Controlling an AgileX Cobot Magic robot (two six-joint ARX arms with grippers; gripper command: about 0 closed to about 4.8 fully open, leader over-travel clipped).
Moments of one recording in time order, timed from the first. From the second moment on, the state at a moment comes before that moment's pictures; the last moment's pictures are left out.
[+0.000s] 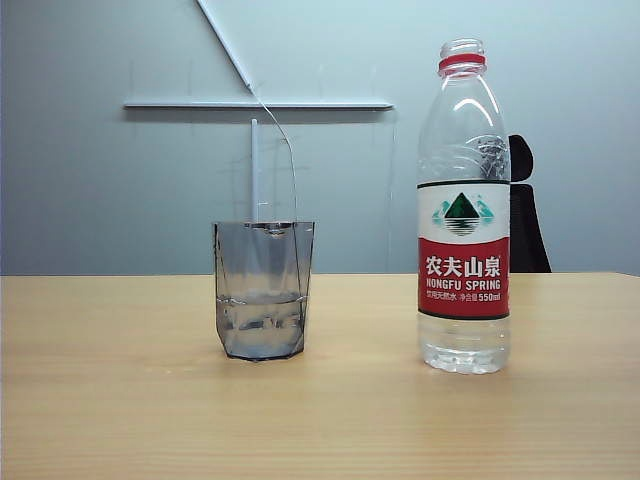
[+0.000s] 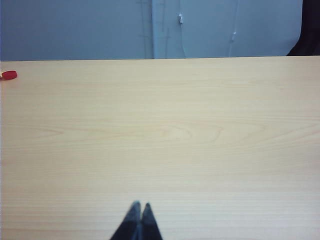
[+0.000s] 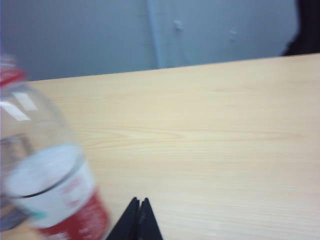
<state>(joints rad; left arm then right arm) -0.08 0.01 0.01 -0.07 -0.06 0.03 0.55 0.00 0.13 -0.19 0.36 0.18</state>
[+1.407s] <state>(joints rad) -0.08 0.01 0.01 -0.07 -0.06 0.03 -0.03 0.00 0.01 0.01 0.02 -0.05</state>
